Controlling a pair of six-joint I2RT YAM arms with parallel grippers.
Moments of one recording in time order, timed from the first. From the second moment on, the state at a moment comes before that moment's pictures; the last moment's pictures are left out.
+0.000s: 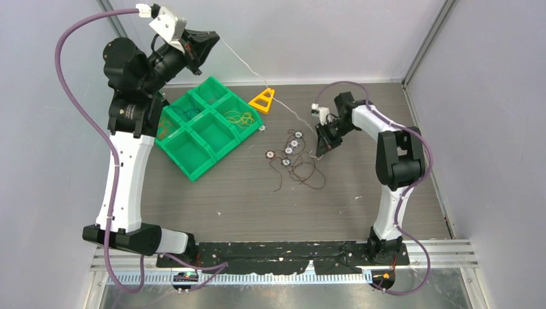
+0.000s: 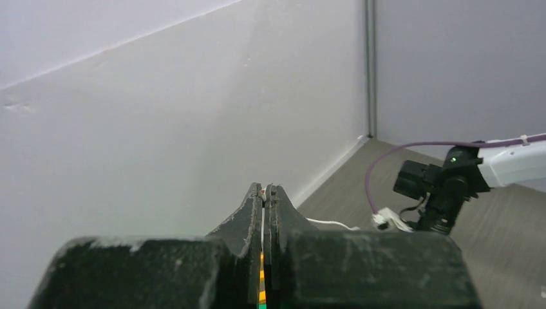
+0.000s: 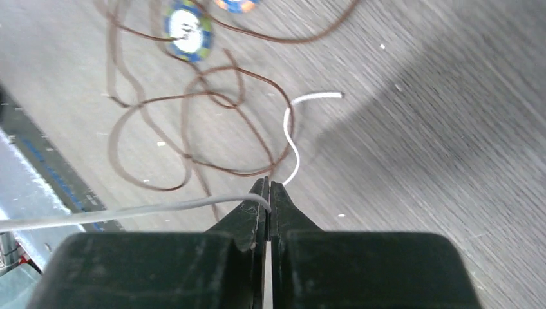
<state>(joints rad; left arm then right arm) -0.18 1.39 1.91 -0.24 0.59 0.11 0.20 2.03 1.50 -0.86 -0.57 -0.35</state>
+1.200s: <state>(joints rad) -0.43 1.48 1.43 -0.02 0.91 -0.21 0.38 1.63 1.52 0.02 -1.15 0.59</state>
